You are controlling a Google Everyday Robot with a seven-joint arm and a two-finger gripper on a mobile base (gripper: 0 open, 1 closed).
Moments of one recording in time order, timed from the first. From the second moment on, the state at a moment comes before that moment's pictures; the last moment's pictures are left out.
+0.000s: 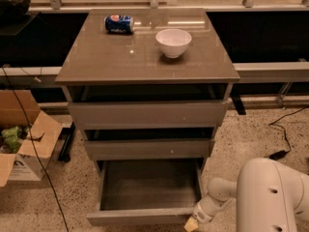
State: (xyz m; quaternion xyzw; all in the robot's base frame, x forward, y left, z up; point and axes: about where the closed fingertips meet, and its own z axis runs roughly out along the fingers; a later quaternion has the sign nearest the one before) arm 0.412 -0.173 0.181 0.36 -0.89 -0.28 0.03
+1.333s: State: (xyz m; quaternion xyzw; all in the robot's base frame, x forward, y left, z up) arm 0.506 -0.153 0.195 0.39 -0.88 -0.27 -0.06
